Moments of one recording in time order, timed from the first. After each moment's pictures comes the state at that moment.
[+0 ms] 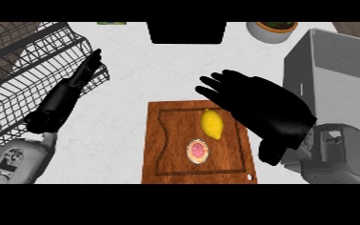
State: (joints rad) left arm -0.26 0.49 -0.24 -1.49 0.13 0.02 -0.10; right arm -0.66 -0.60 0.61 -1.86 0.42 0.57 0.39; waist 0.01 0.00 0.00
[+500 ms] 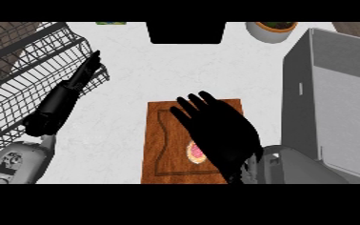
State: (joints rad) left arm -0.24 0.47 -0.21 -1.52 0.10 -0.01 -0.08; right arm -0.65 -0.33 0.71 -1.86 0.49 0.73 0.74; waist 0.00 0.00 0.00
